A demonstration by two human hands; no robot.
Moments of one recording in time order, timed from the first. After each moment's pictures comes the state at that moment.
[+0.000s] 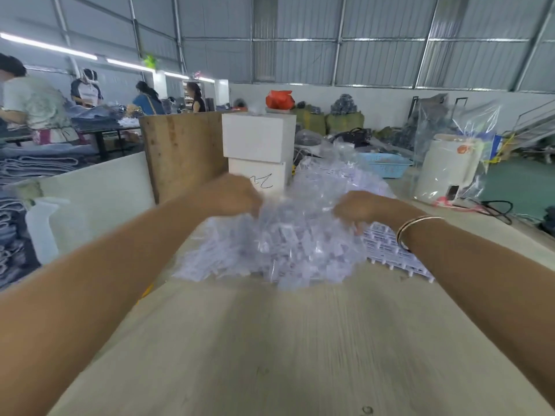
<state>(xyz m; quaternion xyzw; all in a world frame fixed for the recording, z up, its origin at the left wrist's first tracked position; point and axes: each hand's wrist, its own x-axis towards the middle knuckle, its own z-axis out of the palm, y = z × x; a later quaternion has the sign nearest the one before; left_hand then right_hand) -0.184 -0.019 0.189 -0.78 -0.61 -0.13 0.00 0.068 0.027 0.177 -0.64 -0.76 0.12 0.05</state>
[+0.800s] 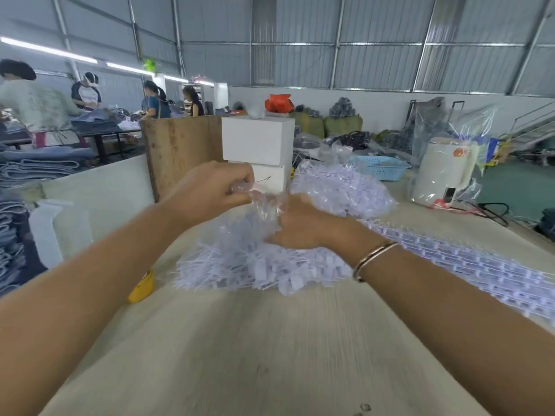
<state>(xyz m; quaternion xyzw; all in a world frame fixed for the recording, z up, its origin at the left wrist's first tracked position) -0.210 -0.050 0.189 -0.84 -0.40 -0.35 0.12 -0.020 -0.035 0.167 -0.40 -0.91 -0.02 0.11</state>
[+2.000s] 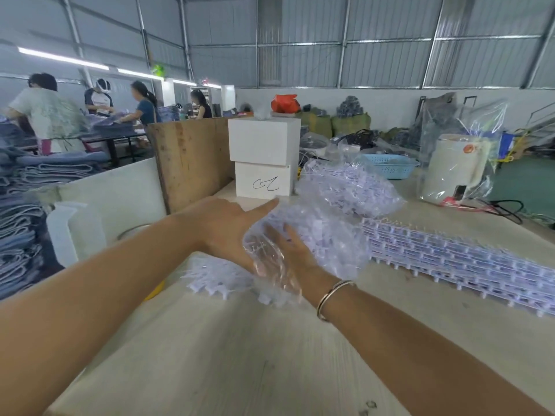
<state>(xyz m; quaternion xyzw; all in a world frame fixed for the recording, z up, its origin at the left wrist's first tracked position) -0.201 -0.061 0.169 -0.84 -0.52 0.05 0.14 -0.041 -0.032 0.072 -0.40 -0.86 0.15 0.27</state>
